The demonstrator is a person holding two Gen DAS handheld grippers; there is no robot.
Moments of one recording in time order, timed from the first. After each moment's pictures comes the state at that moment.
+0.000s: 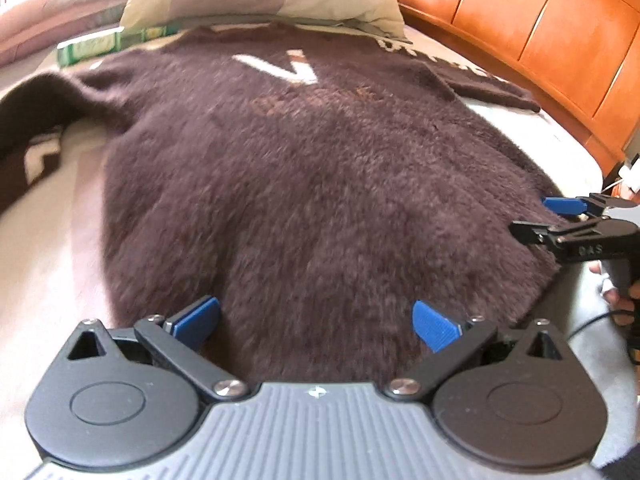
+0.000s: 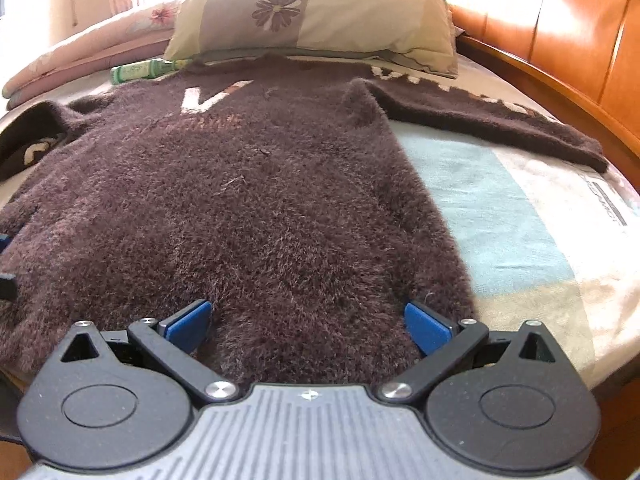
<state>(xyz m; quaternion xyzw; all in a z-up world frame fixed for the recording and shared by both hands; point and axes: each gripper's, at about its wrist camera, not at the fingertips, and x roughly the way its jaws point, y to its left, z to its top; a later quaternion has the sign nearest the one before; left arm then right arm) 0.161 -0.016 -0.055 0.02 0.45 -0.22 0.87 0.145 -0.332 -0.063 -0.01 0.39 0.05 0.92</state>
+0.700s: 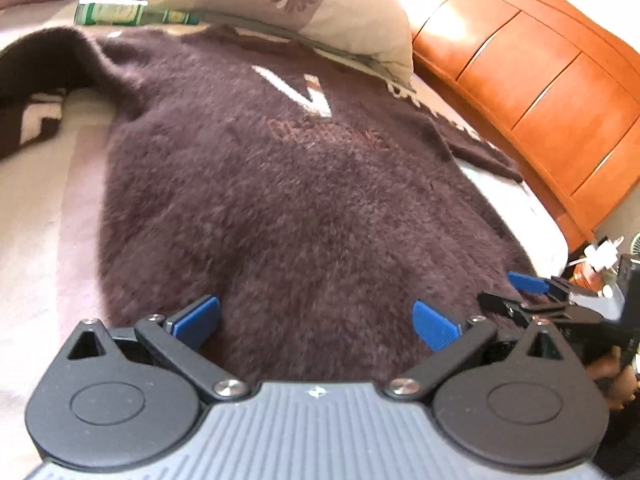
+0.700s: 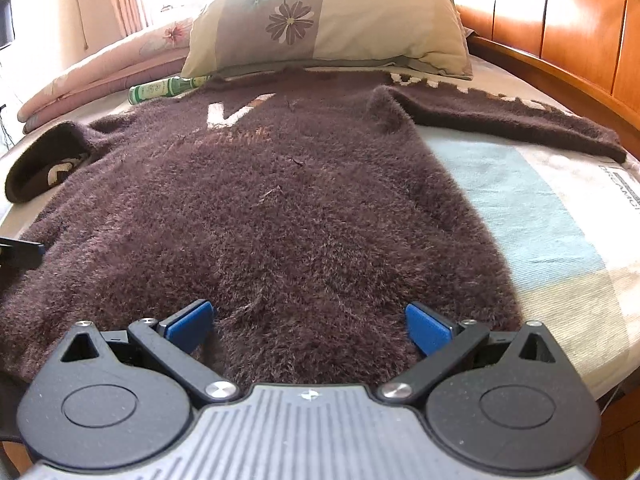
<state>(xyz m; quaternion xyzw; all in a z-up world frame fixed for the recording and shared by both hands) 0.182 0.016 -0.057 -0.10 0.44 -0.24 0.86 0.141 -0.323 -0.065 0.03 0.37 0.08 0.92</state>
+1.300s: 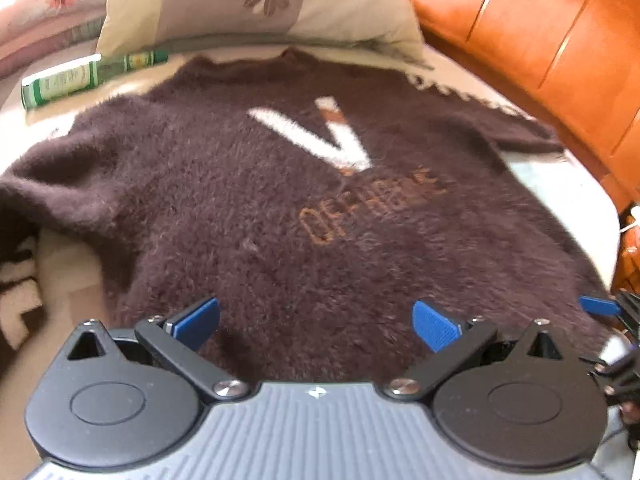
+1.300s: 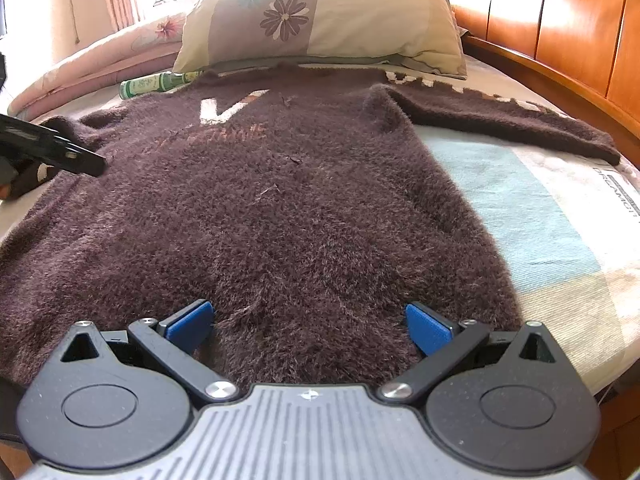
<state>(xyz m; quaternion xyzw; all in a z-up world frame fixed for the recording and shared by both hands) 0.302 -0.017 -0.048 0.02 0.46 -0.24 0.86 0.145 -0.318 -0.065 0.02 0.38 0.07 0.92</state>
